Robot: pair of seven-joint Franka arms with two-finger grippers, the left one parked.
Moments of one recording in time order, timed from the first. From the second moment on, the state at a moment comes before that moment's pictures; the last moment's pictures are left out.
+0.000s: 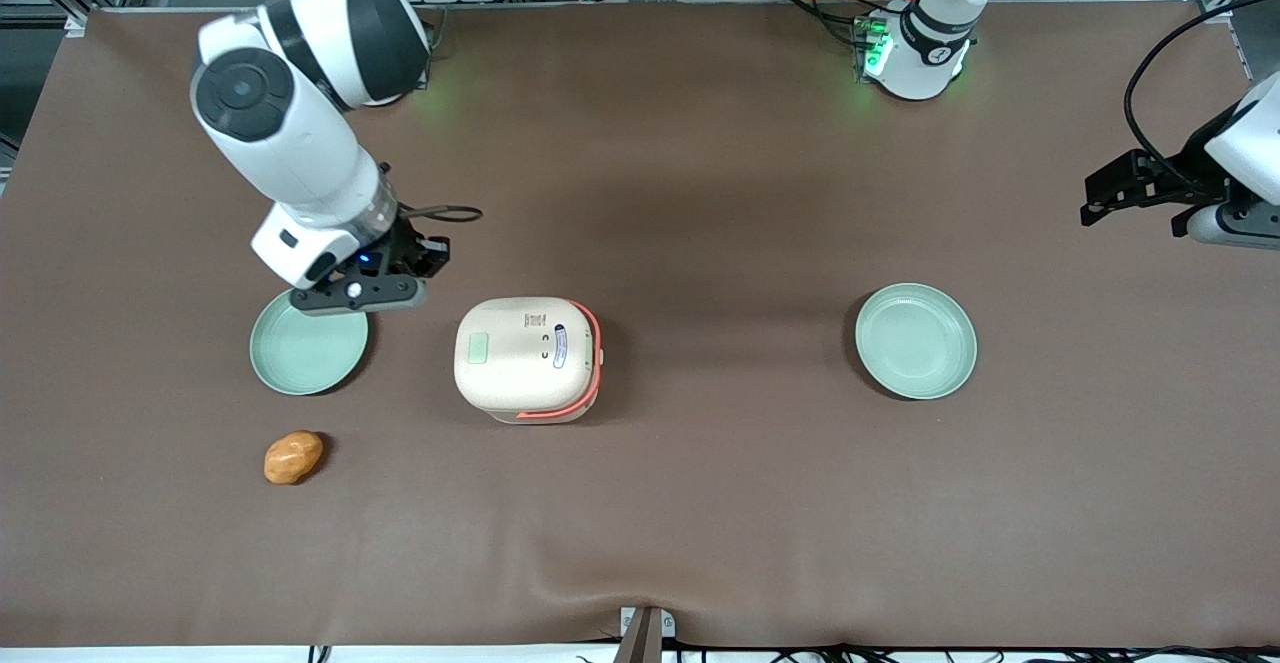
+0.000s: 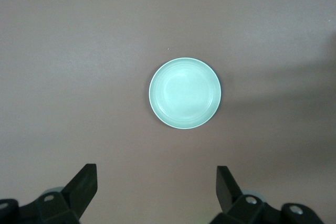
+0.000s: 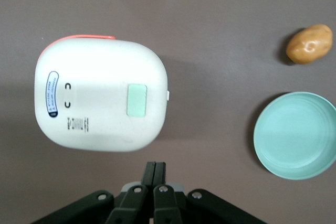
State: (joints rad) arm 0.53 0.22 -0.11 -1.66 0.02 1.91 0.31
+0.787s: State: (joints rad) arm 0.54 0.38 -0.11 -1.67 0.02 2.13 0.31
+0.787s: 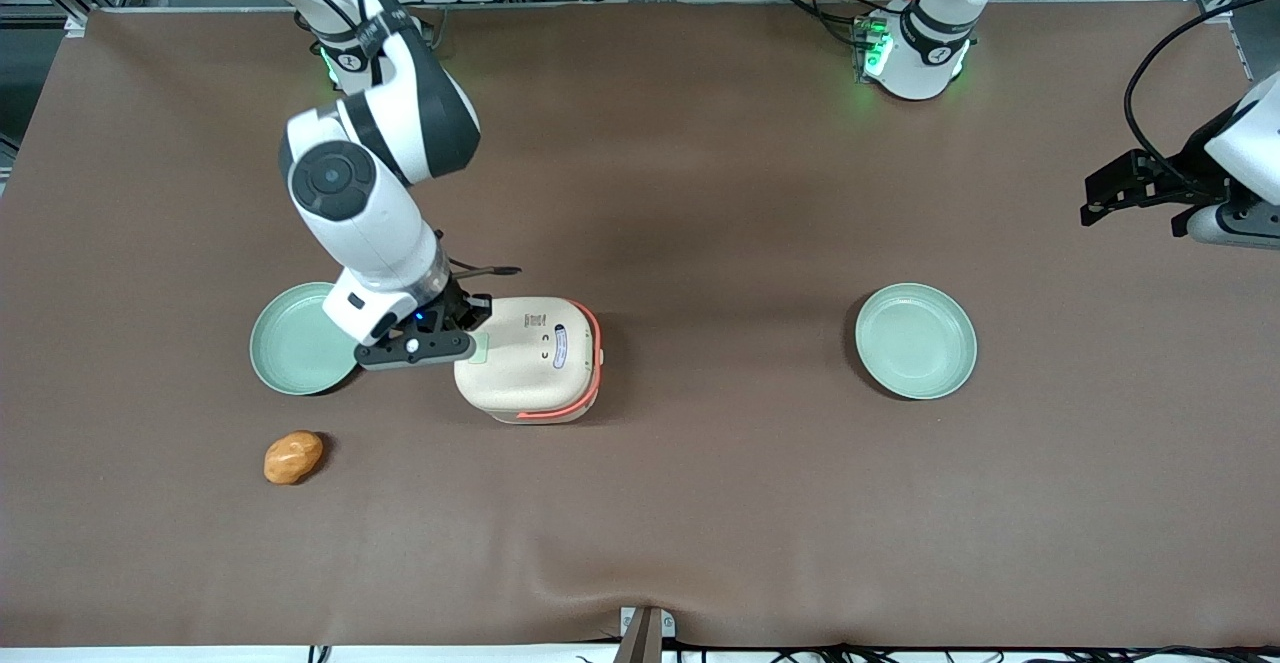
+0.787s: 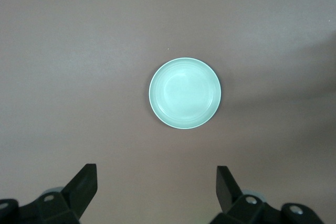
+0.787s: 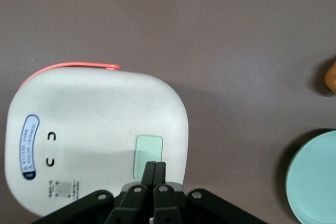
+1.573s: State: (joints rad) arm 0.55 0.42 -0.11 -1.67 0.02 2.15 0.31
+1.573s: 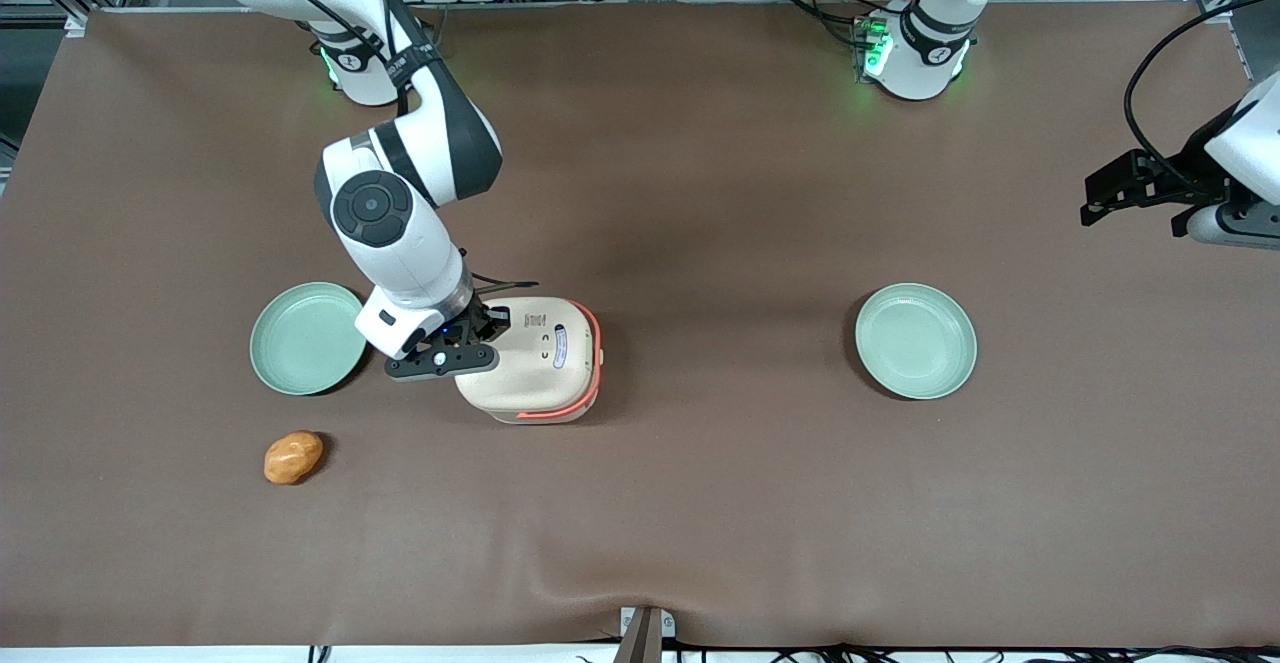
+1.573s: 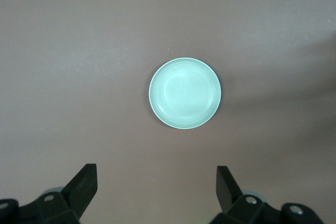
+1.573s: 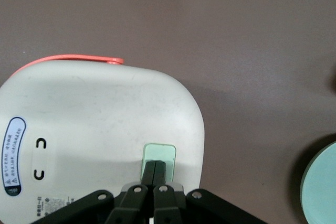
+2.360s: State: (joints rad) arm 0.56 0.42 -0.11 -1.70 0.02 2.21 0.32
